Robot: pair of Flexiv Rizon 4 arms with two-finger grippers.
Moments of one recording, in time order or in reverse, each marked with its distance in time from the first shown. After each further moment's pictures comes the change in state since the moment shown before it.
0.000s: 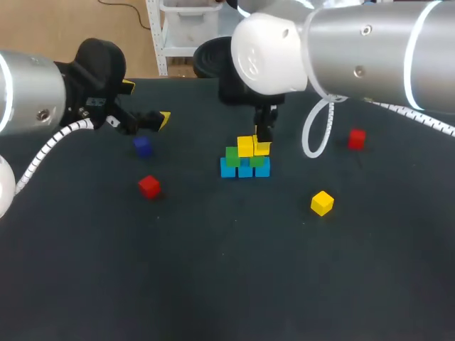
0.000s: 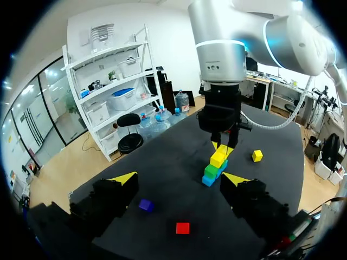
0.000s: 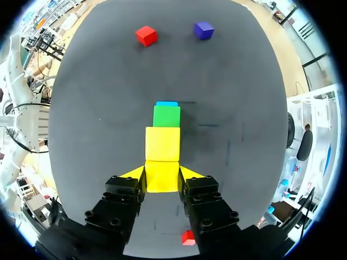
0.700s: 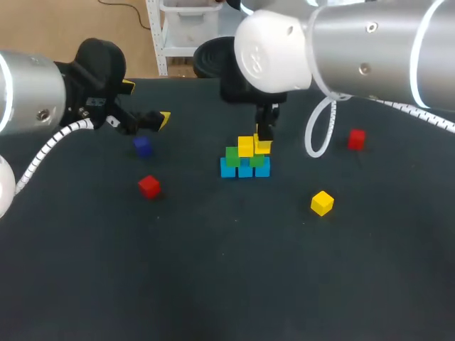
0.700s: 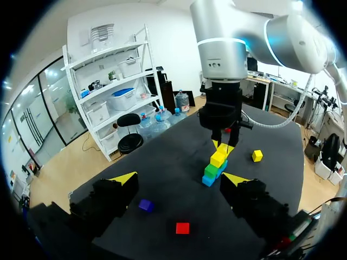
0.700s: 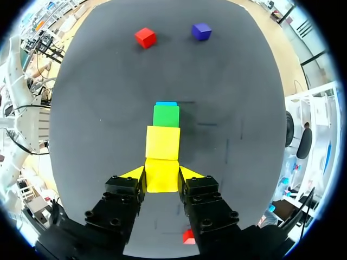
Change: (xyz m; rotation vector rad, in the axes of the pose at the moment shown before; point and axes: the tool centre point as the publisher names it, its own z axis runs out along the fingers) left arm 0.000 0.000 0.000 0.000 0.000 0.000; right arm 0.001 0.000 -0.004 0.005 -0.009 0.013
